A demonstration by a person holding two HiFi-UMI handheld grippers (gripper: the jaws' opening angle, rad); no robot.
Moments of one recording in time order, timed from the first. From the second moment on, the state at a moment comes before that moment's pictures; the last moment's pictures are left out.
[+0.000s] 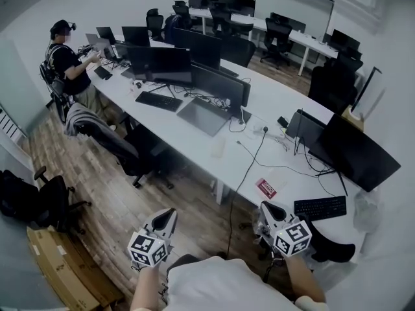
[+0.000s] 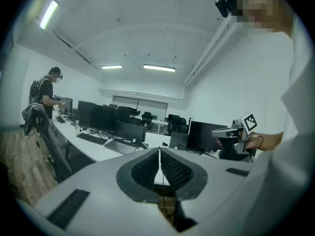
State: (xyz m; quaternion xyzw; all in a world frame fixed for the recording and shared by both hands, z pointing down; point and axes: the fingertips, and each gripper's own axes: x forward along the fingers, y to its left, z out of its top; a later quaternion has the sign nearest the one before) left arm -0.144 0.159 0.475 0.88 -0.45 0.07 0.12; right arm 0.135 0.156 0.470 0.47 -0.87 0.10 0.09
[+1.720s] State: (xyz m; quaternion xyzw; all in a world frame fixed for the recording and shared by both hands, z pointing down) left arm -0.215 -0.060 0.510 0.91 -0.37 0.09 0.15; right arm 0.049 -0.019 0.505 0.52 -0.83 0.16 0.12
